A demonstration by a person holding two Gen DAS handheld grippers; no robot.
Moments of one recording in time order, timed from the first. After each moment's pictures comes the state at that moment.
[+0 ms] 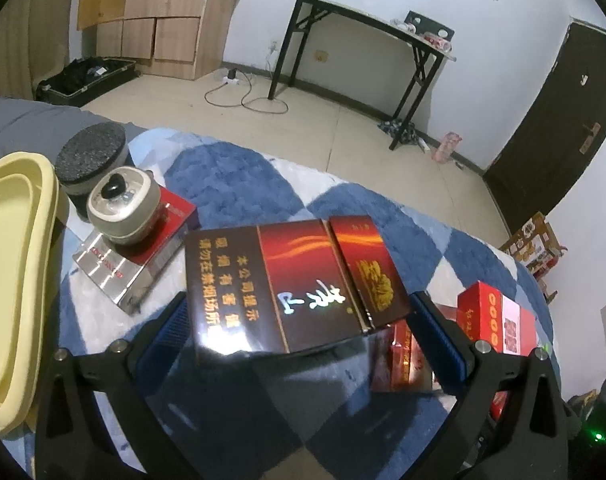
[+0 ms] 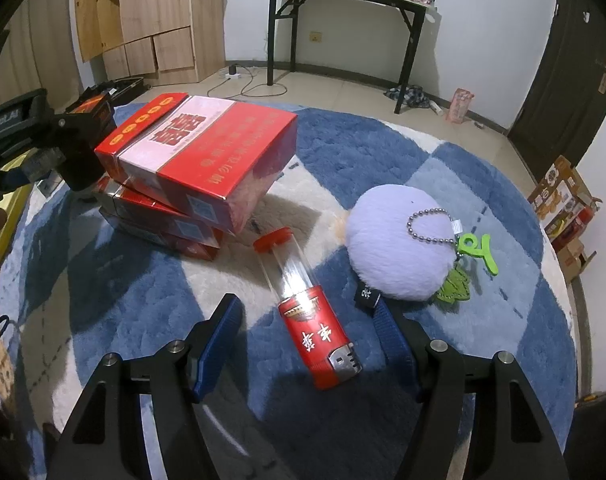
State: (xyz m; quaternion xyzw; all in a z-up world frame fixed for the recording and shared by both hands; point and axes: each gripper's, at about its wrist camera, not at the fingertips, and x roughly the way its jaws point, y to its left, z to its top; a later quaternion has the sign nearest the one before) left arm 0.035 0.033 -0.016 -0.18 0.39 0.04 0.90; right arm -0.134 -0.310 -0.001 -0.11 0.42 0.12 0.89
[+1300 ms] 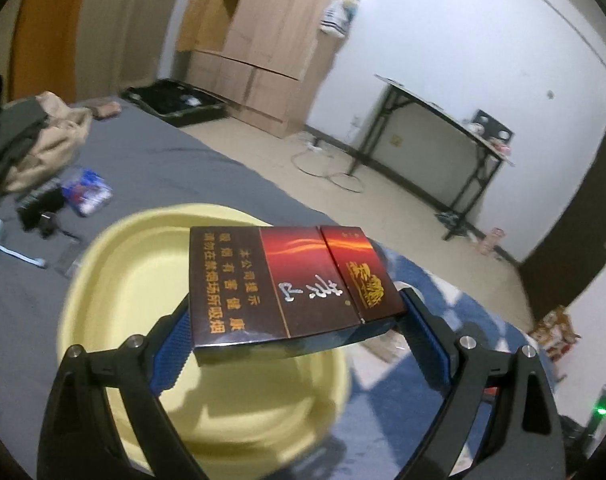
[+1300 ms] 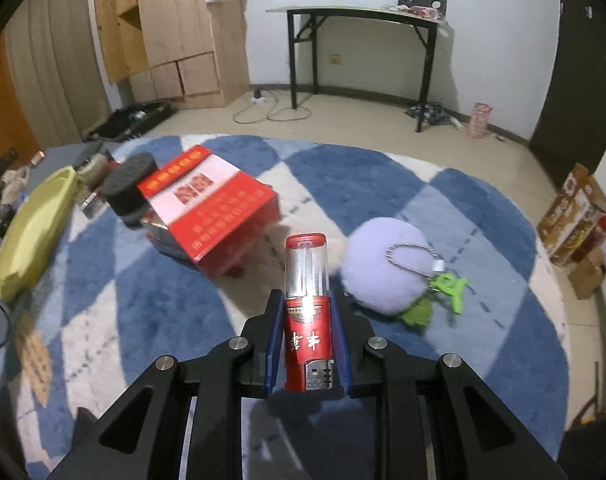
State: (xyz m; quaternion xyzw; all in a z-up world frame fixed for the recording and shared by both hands) left arm -0.099 0.234 0.046 -0.23 0.29 0.18 0.91; right arm -0.161 -0.356 0.037 -0.08 0.40 0.16 0.90
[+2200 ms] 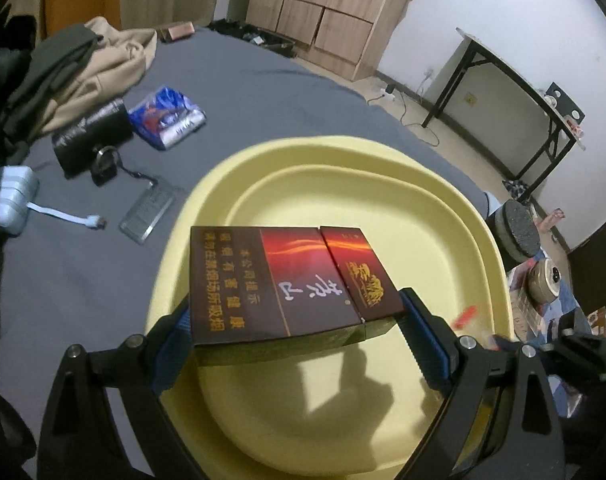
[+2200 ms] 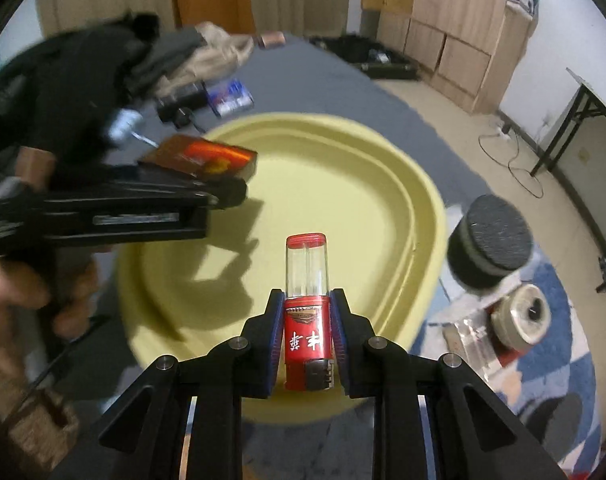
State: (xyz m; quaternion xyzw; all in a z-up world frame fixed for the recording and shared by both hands) left arm -0.108 0.324 -0.032 -0.26 0.41 0.23 0.85; right arm -0.201 0.084 0.040 -0.31 0.39 0.48 0.72
